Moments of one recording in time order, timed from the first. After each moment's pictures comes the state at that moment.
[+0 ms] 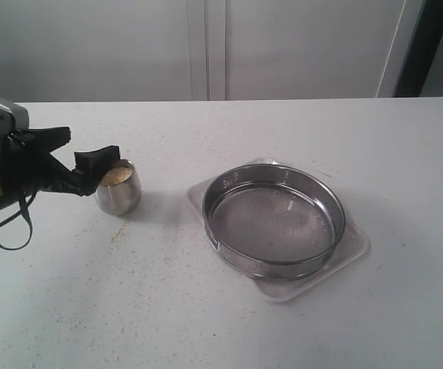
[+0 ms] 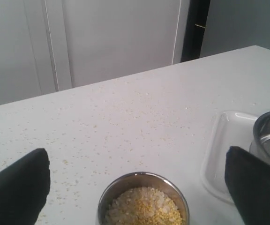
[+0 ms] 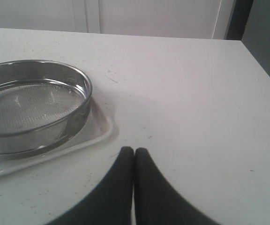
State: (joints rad) left arm -0.11 1.78 -0.63 0.63 -1.02 -0.35; right arm 0.09 0.01 0.00 0.02 0.34 0.01
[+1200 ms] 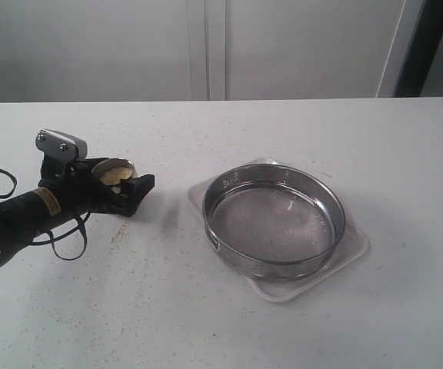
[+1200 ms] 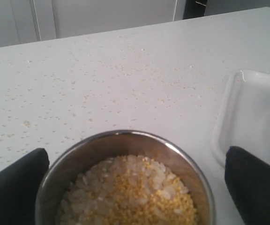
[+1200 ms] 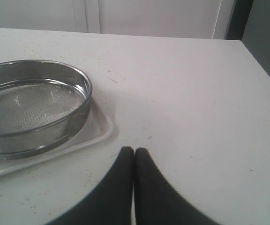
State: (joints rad) left arm -0.23 2.08 -0.79 0.49 -1.02 -0.28; right arm 0.09 0.01 0.00 0.02 0.34 0.01
